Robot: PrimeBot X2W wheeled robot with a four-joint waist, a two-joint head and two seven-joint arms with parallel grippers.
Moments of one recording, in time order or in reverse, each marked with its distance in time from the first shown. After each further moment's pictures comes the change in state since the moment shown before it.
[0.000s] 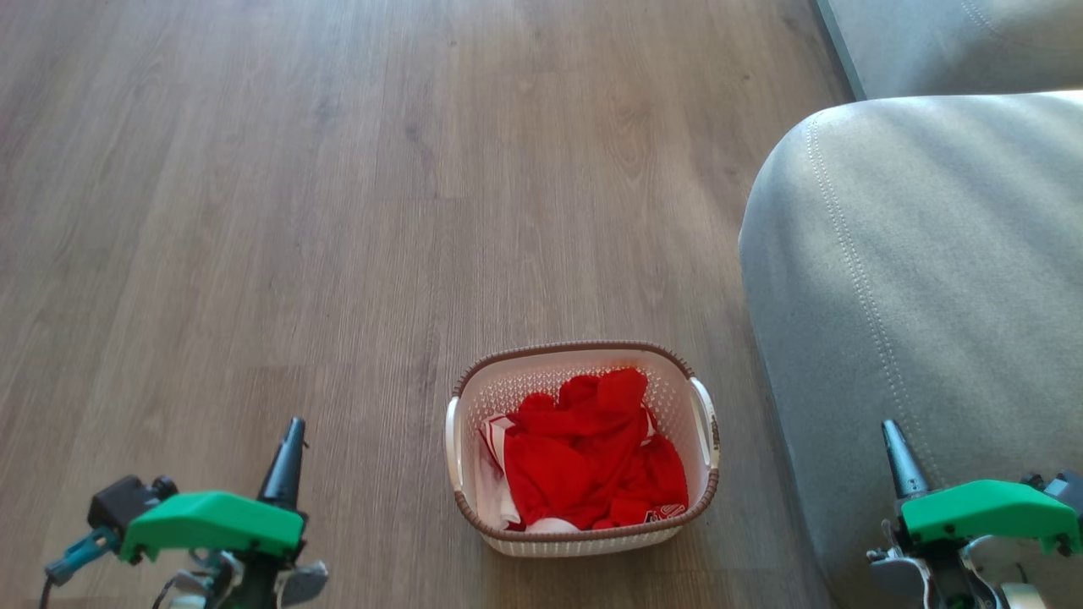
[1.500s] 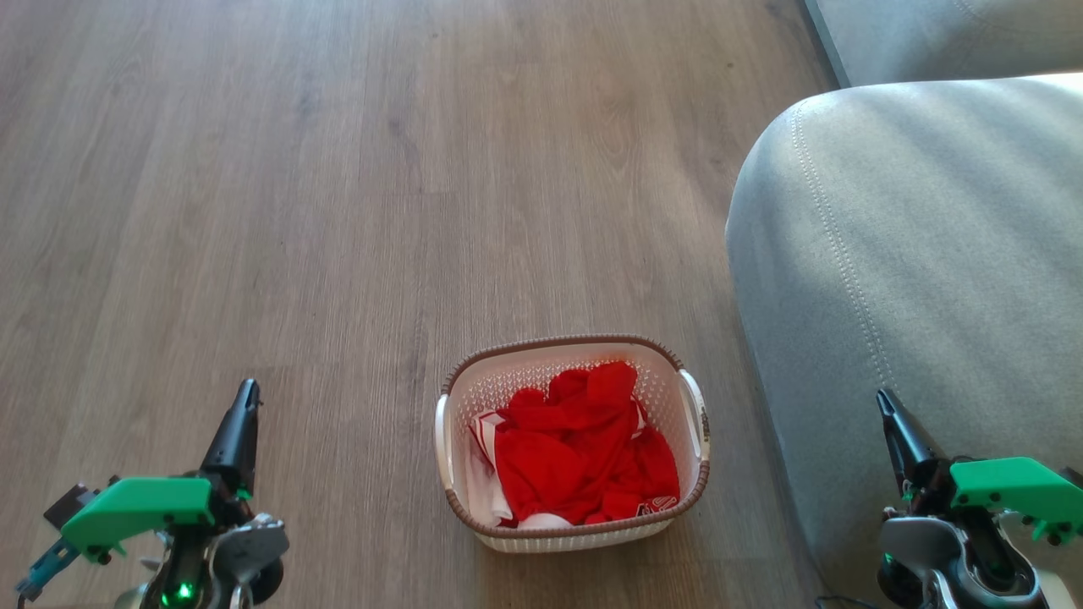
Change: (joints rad) left arm -0.072 -0.027 0.146 0.059 -0.427 -0.093 0.089; right arm -0.066 -0.001 -0.041 0.024 0.443 -0.004 0.105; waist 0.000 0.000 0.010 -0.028
